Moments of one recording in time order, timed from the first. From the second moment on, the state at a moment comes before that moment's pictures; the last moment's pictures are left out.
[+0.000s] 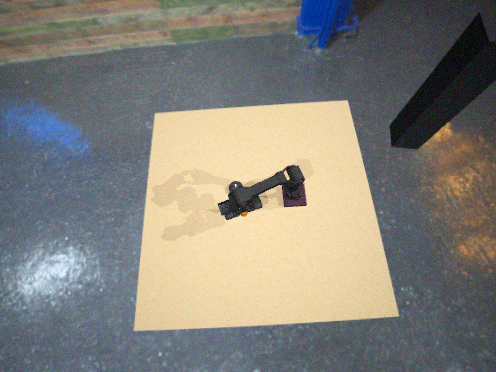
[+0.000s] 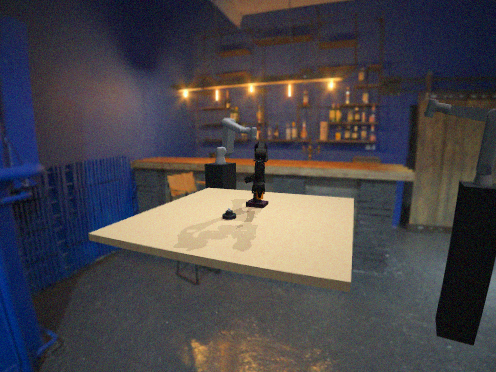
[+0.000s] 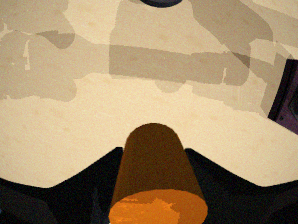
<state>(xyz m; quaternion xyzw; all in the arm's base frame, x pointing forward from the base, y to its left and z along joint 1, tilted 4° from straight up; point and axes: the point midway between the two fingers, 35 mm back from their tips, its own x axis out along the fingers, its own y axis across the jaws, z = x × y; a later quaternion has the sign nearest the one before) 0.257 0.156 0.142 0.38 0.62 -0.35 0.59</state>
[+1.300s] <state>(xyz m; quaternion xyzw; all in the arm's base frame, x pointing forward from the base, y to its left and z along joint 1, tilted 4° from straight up) 0.243 0.137 0.202 0.53 0.51 -0.19 0.65</state>
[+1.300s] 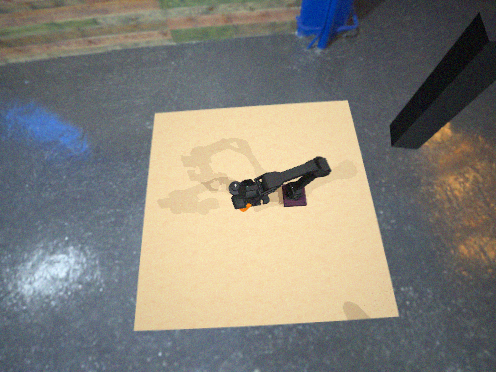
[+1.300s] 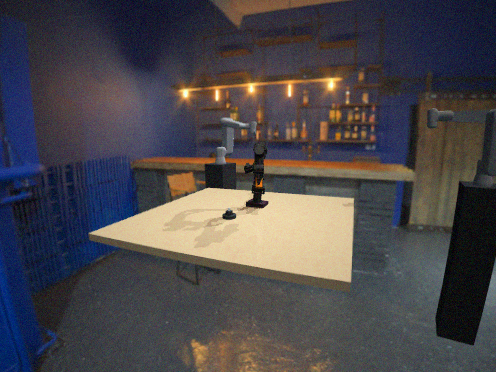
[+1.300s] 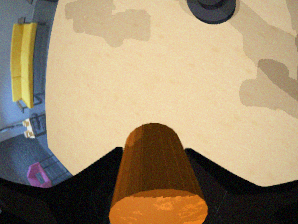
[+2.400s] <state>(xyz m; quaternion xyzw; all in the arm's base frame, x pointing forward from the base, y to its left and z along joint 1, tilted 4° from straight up) 0.233 0.121 0.237 0.63 0.36 -0.03 0.68</state>
